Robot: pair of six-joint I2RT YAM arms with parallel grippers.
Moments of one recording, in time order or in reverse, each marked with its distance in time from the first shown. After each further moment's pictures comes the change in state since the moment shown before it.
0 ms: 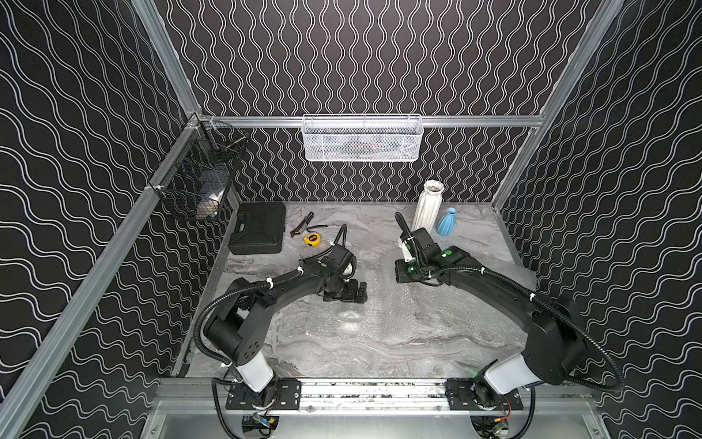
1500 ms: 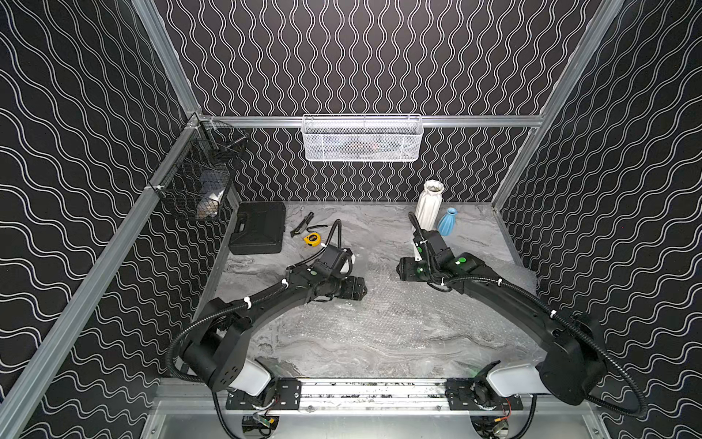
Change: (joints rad) left arm -0.019 -0.209 -0.089 0.130 -0.035 0.003; right arm -0.032 -0.136 -0.087 0.075 0.035 0.068
